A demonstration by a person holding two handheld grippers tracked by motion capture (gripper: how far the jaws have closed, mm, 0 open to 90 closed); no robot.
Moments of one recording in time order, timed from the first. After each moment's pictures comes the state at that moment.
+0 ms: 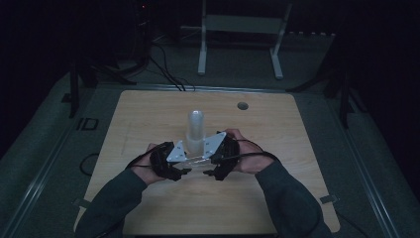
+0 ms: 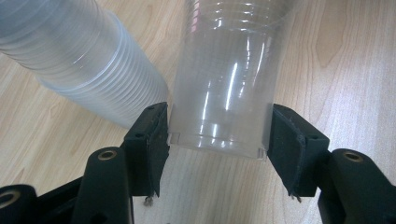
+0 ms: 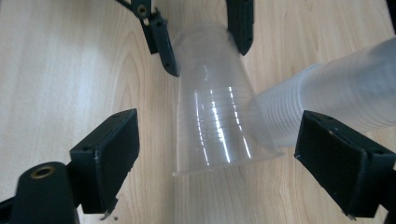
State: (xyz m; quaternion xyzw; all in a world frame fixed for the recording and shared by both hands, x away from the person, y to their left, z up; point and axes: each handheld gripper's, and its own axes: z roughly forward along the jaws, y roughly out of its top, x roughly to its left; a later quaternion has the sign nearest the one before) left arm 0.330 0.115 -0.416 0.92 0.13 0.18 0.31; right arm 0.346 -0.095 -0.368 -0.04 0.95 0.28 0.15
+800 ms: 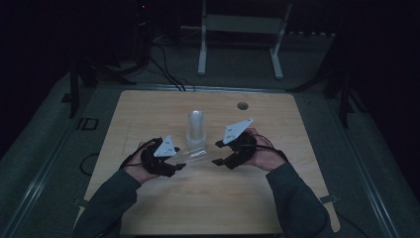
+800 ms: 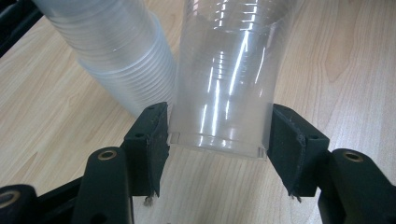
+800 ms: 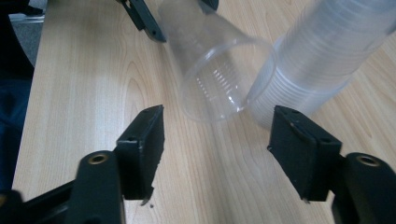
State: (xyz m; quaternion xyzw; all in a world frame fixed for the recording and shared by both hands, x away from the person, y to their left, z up) left arm 0.333 0.141 -0.413 0.90 0.17 0.18 0.36; right arm 0.371 -0.142 -0.374 0.06 0.93 0.36 0.07
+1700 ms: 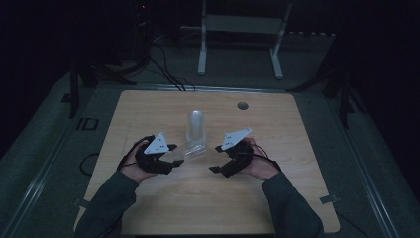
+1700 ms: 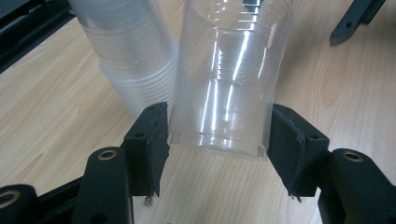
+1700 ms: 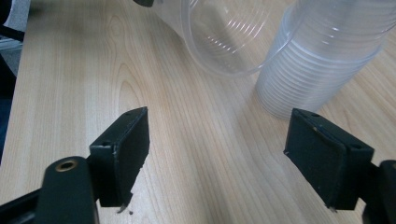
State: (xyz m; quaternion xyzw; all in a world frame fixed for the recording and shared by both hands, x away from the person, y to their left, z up) left arm 0.333 0.154 -0.409 0.87 0.20 0.17 0.41; right arm 0.367 -0.140 -0.412 0.11 0.91 0.39 0.06
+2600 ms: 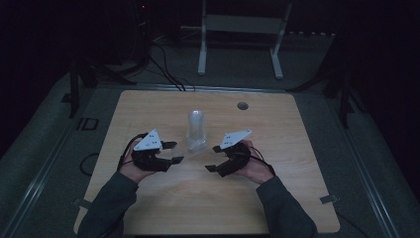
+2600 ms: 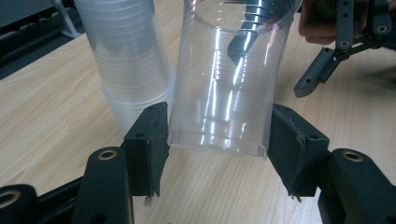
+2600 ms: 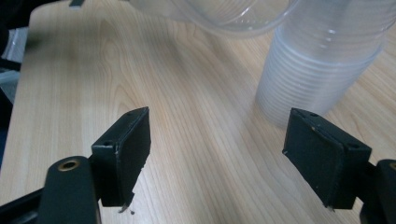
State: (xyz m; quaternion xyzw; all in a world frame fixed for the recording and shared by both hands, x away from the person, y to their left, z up) left arm 0.334 0.165 -0.405 0.84 0.21 0.14 0.48; right arm 0.367 -0.135 -0.422 0.15 0.89 0.42 0.06
